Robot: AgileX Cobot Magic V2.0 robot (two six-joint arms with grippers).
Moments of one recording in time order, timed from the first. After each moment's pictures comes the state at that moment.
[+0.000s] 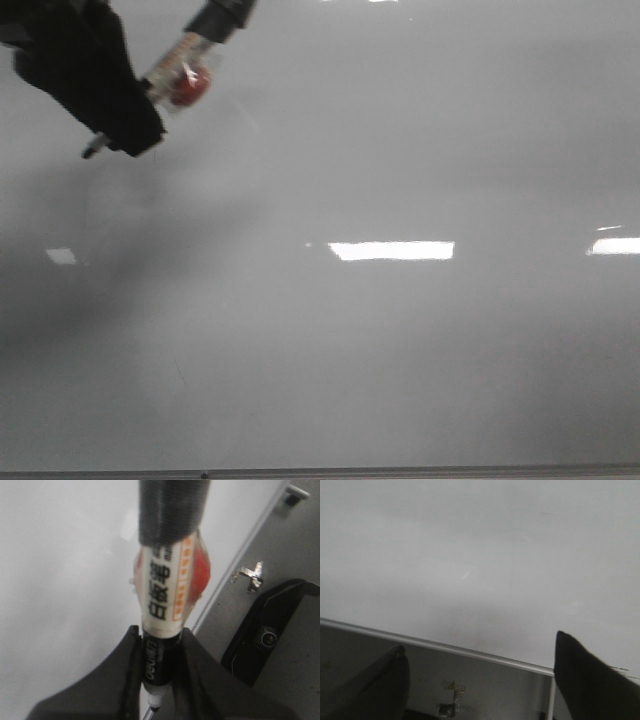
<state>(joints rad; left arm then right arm) -0.52 1.48 -1.20 -0.24 0.91 0.71 0.04 0.82 -0.80 0.15 0.84 -0.21</state>
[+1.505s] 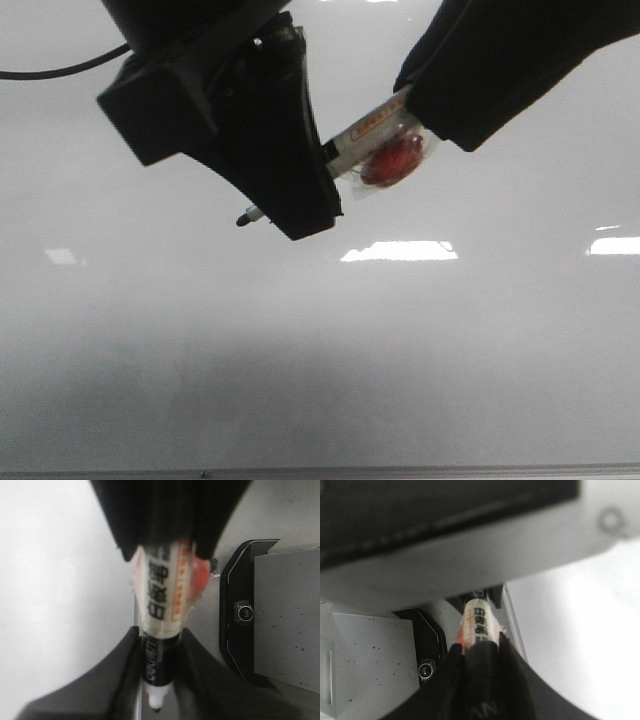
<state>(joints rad) -0.84 1.51 -1.23 -0.24 0.93 0.83 0.46 1.23 -1.00 0.67 0.95 -1.11</state>
